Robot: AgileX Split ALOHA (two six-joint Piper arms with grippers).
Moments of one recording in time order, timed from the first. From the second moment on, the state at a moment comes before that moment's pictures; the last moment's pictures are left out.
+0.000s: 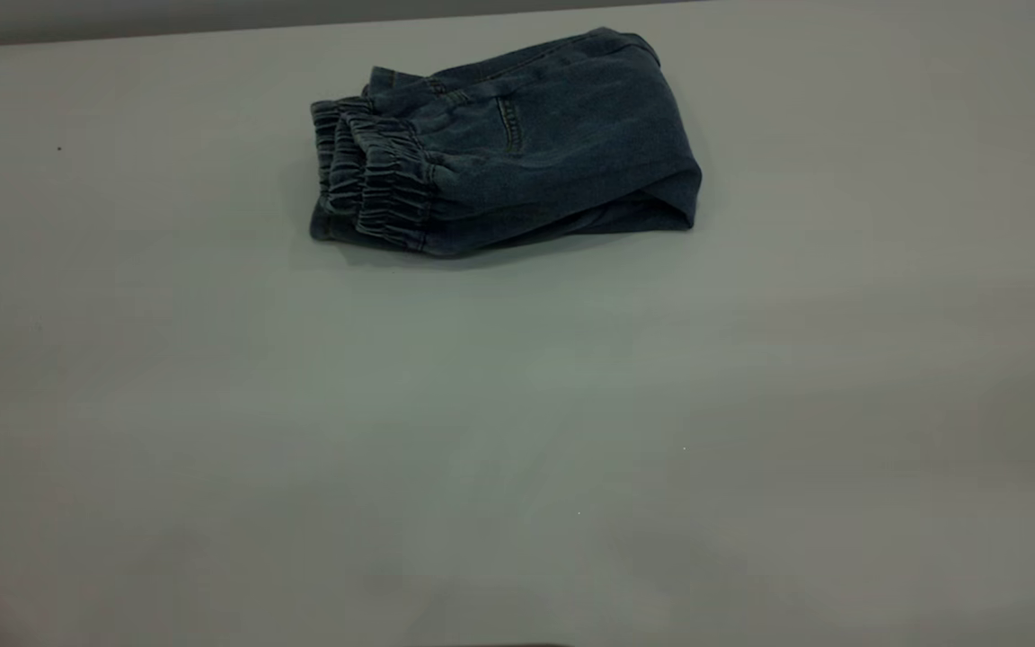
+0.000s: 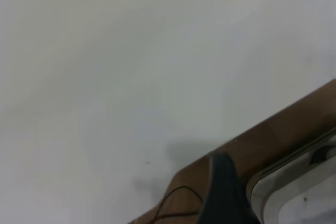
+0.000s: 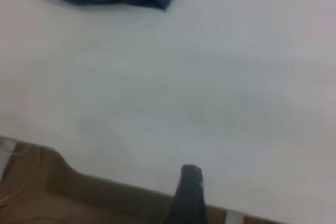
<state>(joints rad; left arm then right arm) -0.52 0.66 -0.83 0.09 1.17 0.02 0.06 0.17 -0.60 0.22 1.26 -0.07</state>
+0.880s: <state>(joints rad) -0.52 0.43 -0.52 -0.03 1.07 0.03 0.06 -0.01 -0.47 0.11 1.14 -0.06</state>
